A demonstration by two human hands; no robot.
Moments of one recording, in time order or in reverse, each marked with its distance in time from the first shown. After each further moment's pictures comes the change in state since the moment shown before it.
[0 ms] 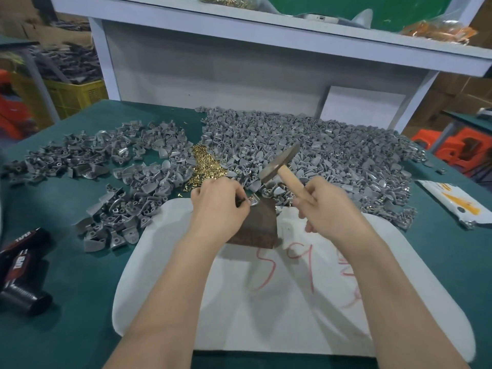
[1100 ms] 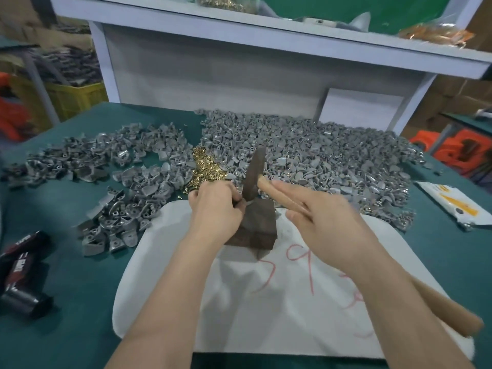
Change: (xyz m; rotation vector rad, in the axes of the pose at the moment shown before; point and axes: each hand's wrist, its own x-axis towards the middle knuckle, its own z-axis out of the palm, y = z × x) left_hand 0.001 -0.001 0.000 -0.012 0.039 -0.039; right_hand -0.042 -0.022 -0.009 -0.150 0.077 -0.427
